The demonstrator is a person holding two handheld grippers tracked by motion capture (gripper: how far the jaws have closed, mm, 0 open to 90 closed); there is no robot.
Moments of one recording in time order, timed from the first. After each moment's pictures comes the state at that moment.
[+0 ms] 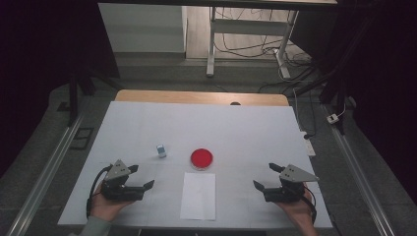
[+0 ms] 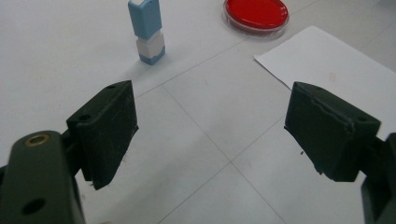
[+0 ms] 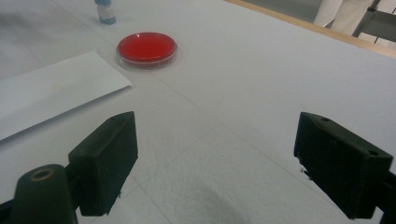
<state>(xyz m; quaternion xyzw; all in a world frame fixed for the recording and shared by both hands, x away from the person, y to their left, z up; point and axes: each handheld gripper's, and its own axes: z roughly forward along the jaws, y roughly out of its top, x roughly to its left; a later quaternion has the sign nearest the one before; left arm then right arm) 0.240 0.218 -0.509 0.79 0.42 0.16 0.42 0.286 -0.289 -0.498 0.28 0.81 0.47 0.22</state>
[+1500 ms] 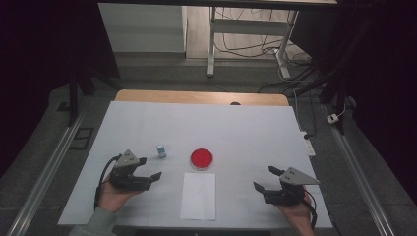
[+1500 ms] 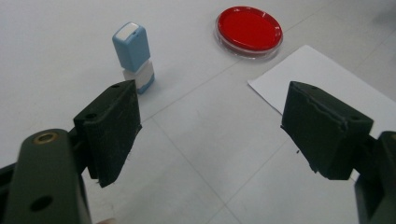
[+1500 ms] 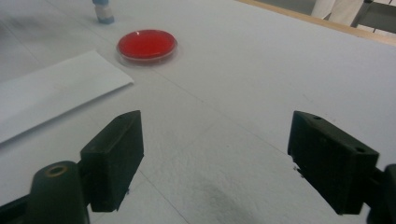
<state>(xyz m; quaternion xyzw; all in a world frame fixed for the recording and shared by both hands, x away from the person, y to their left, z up) 0.269 0.201 -0.496 0.80 0.41 0.14 0.42 0.279 -0.289 -0.502 0.30 0.80 0.47 0.21</state>
